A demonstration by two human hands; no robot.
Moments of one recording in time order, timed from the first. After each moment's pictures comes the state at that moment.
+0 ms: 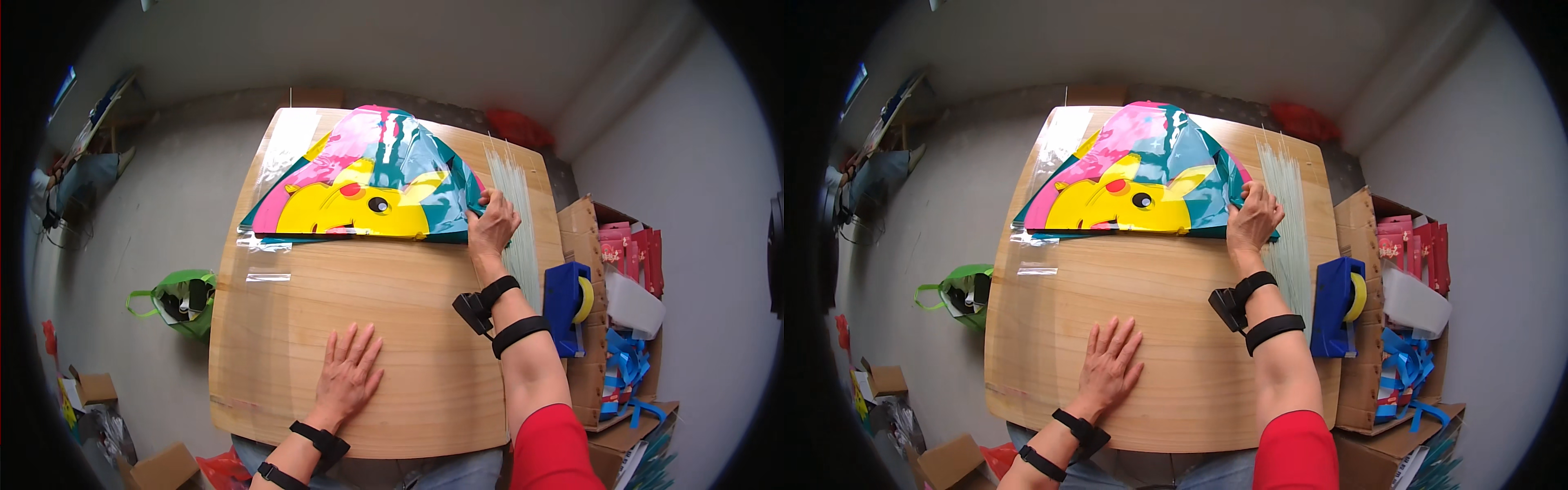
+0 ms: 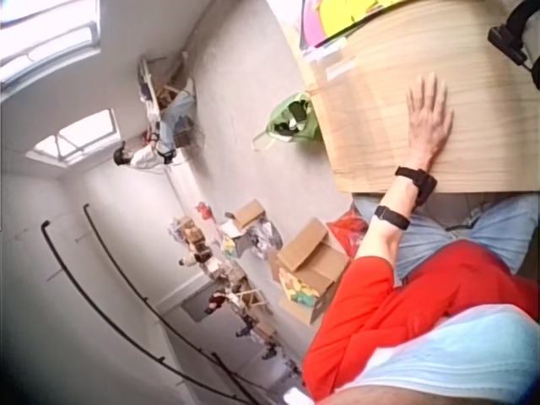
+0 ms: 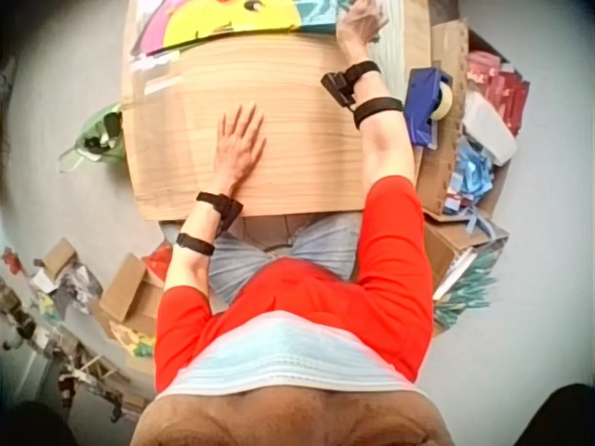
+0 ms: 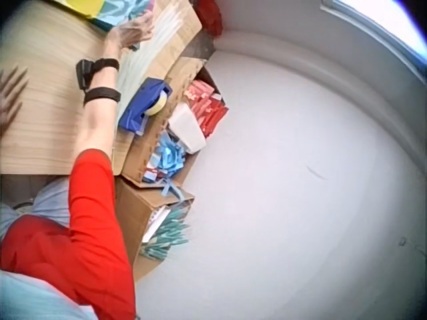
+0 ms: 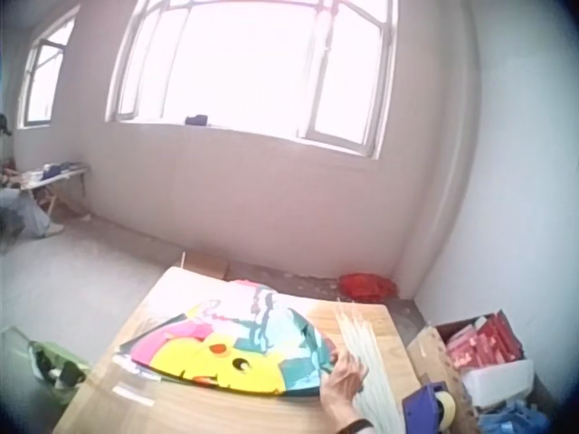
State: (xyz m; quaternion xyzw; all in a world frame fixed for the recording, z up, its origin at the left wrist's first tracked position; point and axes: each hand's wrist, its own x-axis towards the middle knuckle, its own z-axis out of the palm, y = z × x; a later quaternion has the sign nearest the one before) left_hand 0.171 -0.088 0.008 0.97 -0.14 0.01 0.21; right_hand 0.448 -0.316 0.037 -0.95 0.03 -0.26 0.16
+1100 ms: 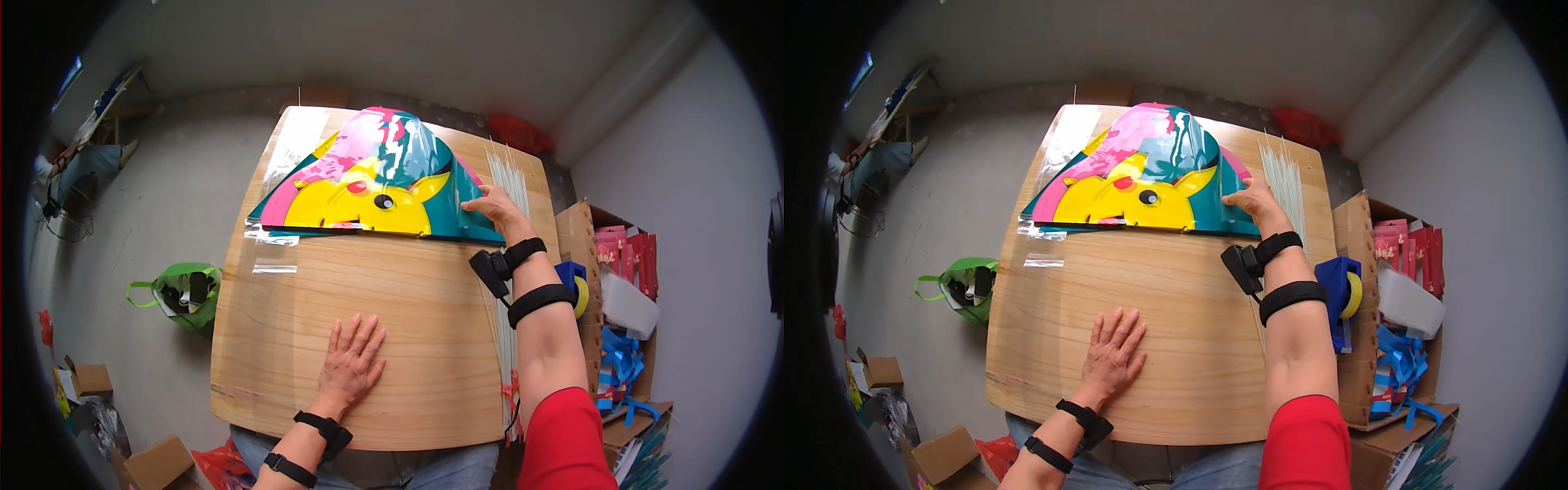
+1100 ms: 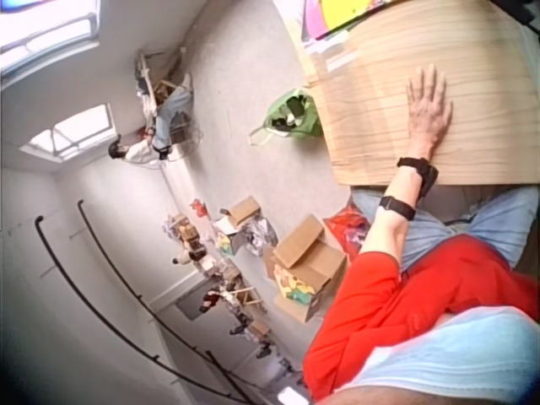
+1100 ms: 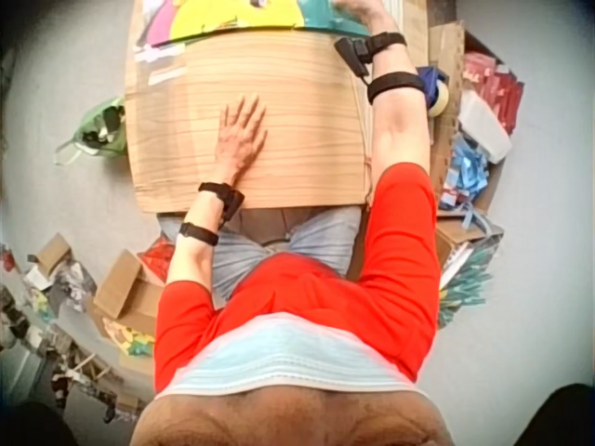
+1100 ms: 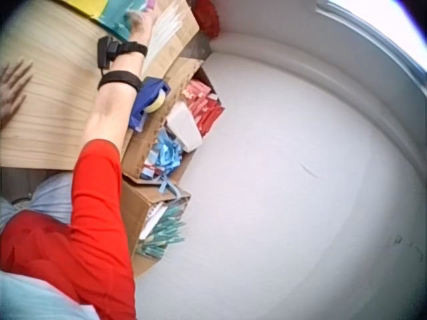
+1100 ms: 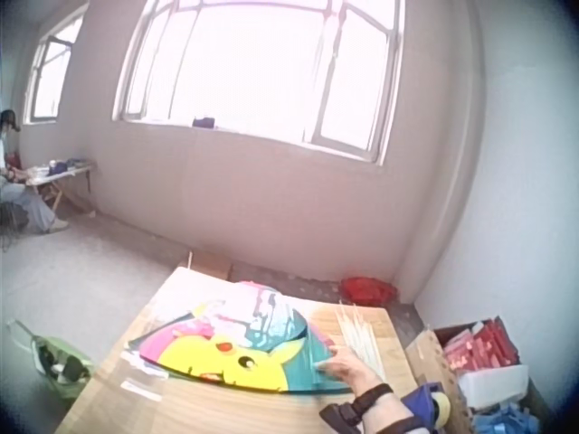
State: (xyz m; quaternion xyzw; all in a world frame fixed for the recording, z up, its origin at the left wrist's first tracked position) left_hand 0.167 -0.081 -0.001 0.97 -0.13 0.04 0.20; right_hand 0.505 -0.323 0.056 -0.90 0.10 0.09 0.42
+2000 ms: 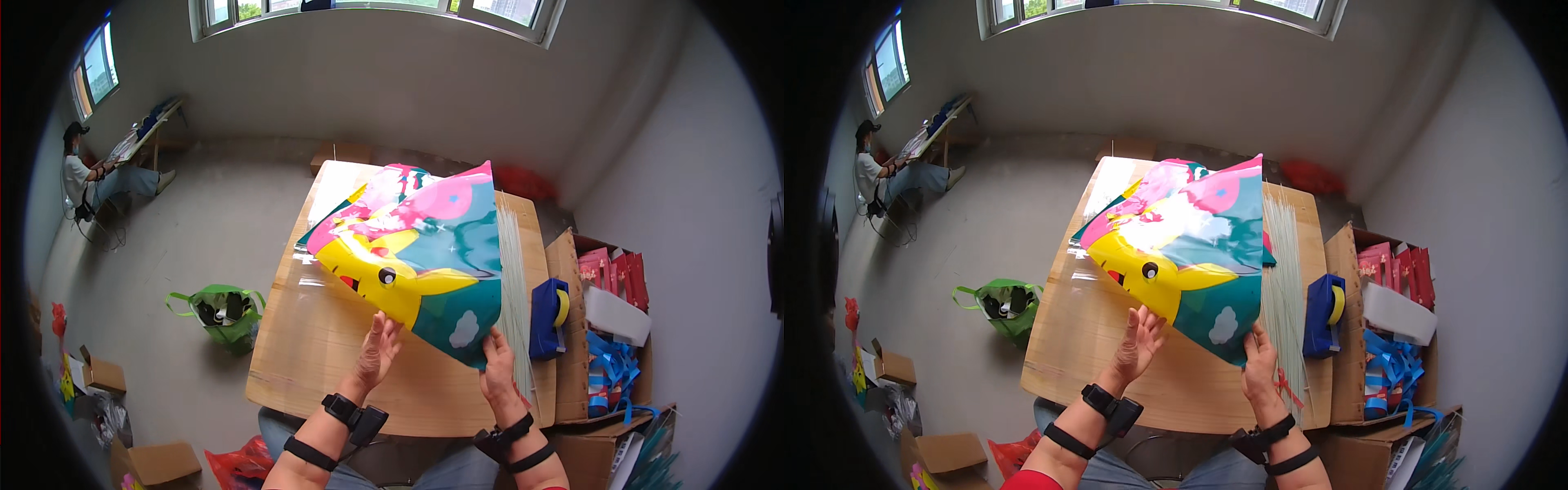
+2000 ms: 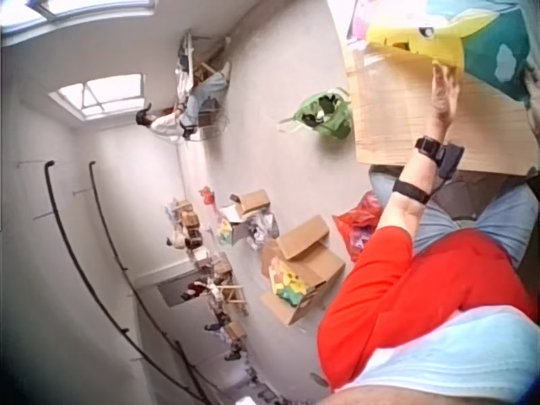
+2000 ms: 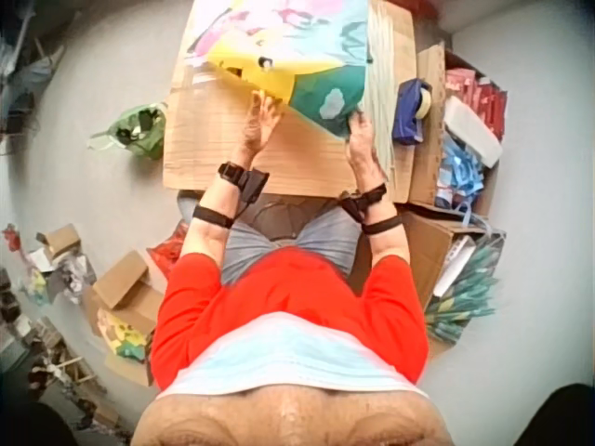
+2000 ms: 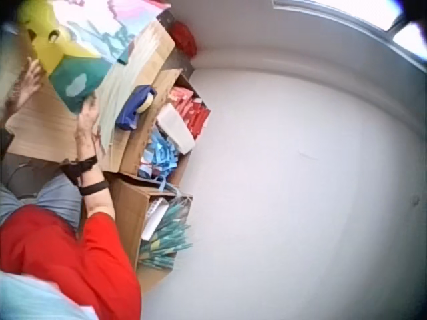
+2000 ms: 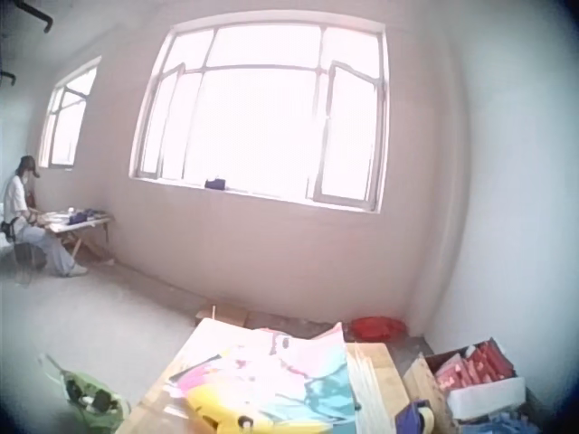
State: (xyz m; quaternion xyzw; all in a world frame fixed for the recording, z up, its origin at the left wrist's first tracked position) left_hand 0.172 -0.108 0.072 0.36 0.07 -0.10 0.93; right_hand 0.179 -0.347 0.083 -0.54 0.11 0.02 0.84
